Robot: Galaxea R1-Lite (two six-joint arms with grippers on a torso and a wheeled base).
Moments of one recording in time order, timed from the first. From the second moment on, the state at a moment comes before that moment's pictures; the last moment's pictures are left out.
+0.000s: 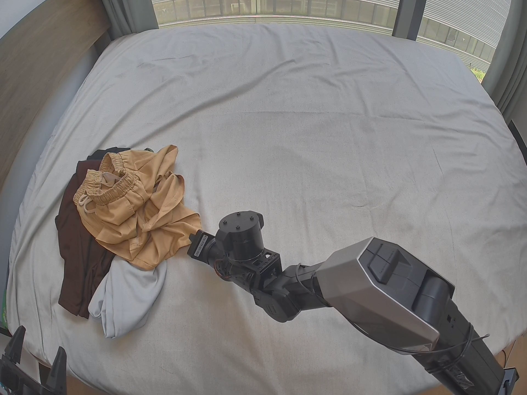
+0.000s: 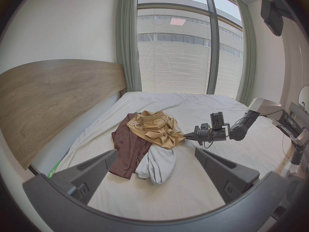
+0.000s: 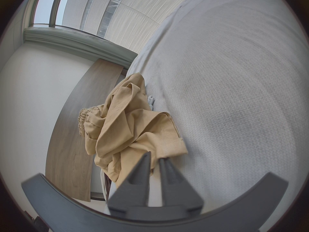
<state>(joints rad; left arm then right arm) 0.00 0.02 -0.02 0.00 0.00 -0.01 0.86 2.68 -1.82 -0.66 -0.08 0.84</state>
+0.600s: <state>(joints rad) 0.00 0.02 -0.02 0.00 0.00 -0.01 0.85 2.65 -1.73 -0.66 -0.12 0.81</state>
